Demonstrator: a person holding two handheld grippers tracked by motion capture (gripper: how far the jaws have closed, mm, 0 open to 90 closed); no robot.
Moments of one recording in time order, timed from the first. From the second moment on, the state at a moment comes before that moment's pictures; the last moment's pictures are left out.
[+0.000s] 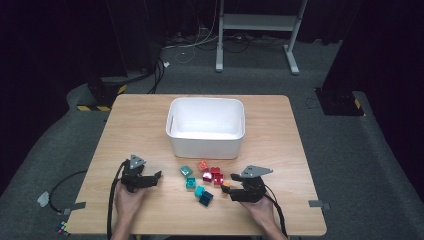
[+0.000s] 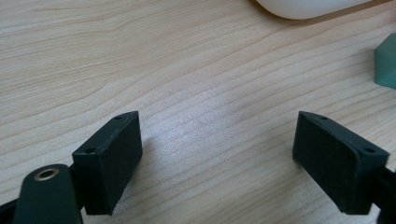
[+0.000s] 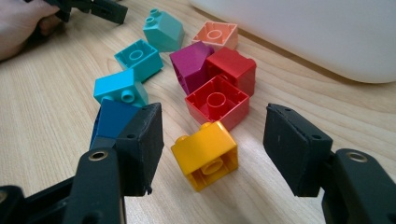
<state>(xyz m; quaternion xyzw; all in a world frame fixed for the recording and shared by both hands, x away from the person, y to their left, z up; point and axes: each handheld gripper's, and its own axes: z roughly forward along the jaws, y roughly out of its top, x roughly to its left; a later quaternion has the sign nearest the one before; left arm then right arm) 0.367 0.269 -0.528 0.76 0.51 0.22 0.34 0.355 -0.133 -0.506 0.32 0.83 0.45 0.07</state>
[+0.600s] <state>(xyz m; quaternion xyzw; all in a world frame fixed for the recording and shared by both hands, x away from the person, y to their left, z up) 0.367 0.269 -0.528 0.76 0.51 0.22 0.34 0.356 -0.125 -0.520 0.32 0.85 0.42 0.07</state>
